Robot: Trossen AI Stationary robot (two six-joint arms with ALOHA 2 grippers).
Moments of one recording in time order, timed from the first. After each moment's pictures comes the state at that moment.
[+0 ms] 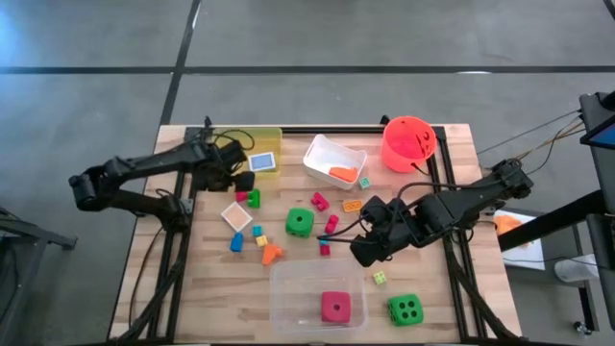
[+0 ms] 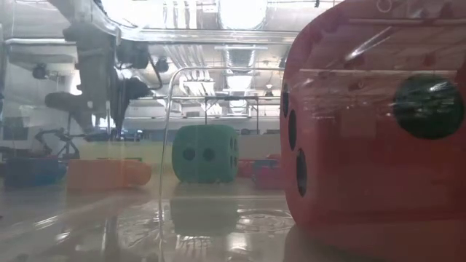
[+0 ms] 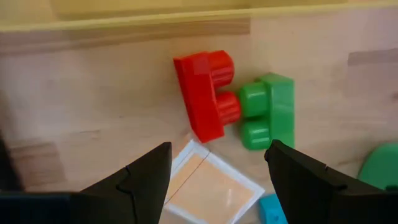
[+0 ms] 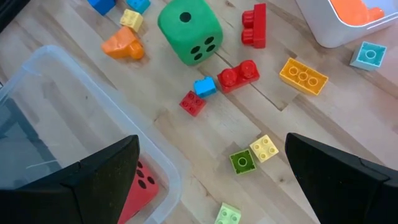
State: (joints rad) left arm 0.51 1.22 0.76 -0.93 0.06 -1.00; right arm 0.45 1.56 1.63 -1.24 0.37 1.23
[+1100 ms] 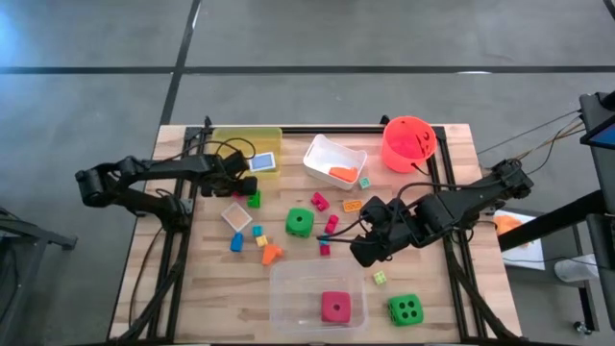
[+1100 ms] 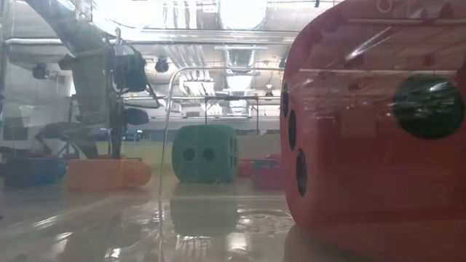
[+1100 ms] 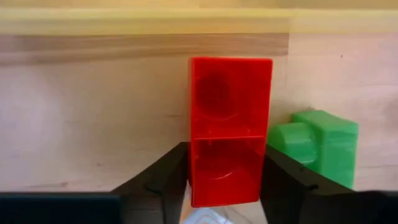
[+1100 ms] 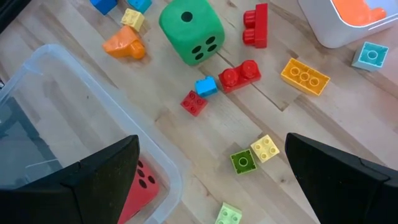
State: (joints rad) left arm 0.52 1.29 0.57 -0.63 0.01 -1.02; right arm 0.45 1.56 1.62 -1.23 0.37 1.22
